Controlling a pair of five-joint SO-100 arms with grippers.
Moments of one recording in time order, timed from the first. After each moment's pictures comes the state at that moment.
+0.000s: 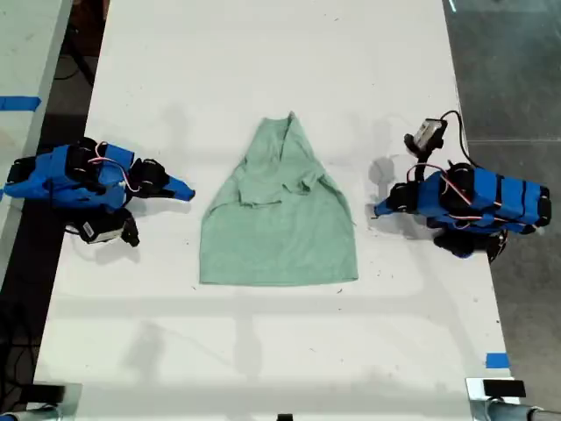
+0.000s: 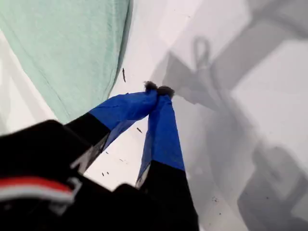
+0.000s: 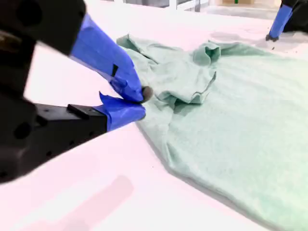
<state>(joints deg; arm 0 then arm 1) -8.9 206.2 182.6 61.0 -0.8 14.4 200.6 173.8 80.8 -13.9</state>
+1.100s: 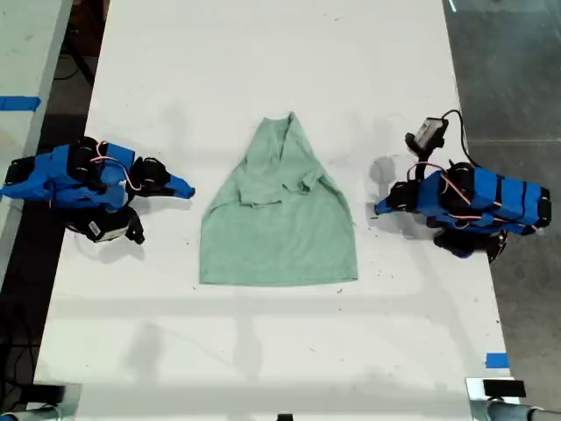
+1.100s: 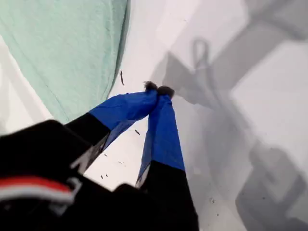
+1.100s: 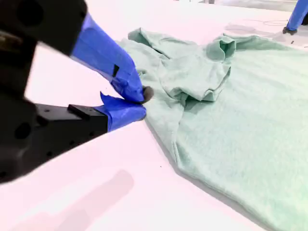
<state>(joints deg) -10.9 206.3 182.8 61.0 -1.3 15.6 200.6 173.8 80.8 -14.4</state>
